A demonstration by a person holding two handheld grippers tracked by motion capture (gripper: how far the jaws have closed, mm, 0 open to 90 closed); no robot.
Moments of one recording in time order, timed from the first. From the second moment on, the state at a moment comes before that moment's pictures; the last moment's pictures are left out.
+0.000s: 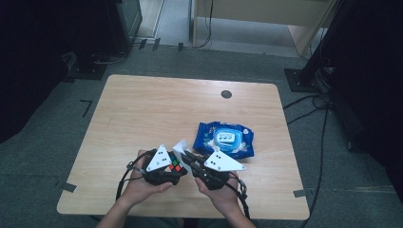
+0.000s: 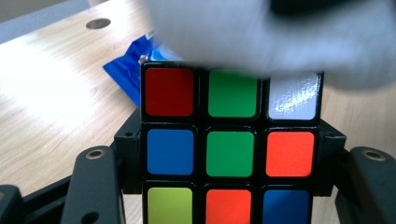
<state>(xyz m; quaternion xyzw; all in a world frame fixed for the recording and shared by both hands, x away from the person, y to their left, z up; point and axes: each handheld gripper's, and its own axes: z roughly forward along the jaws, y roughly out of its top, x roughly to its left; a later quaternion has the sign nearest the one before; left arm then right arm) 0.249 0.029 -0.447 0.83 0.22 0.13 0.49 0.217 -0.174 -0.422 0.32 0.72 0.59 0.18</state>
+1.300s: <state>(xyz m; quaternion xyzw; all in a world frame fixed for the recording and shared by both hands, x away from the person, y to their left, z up) 0.258 0.050 -0.441 0.81 0.25 0.14 0.51 0.251 -0.215 -0.460 0.45 0.70 0.52 0.21</state>
